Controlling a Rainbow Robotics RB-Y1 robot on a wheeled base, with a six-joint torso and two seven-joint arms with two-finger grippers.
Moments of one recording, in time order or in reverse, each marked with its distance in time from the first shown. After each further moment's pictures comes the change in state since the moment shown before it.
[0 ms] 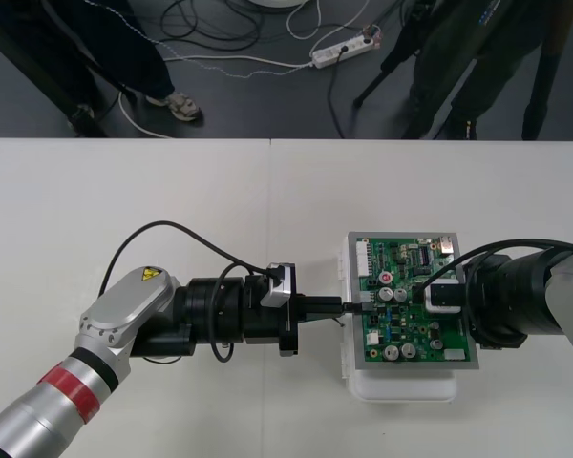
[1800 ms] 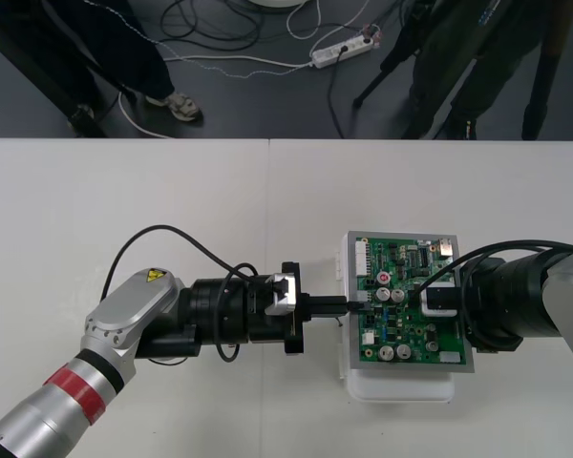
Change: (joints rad) right arm 0.001 0.019 0.000 0.000 -0.015 -0.012 0.017; left arm 0.000 -0.018 -0.003 0.008 0.016 0.005 -0.156
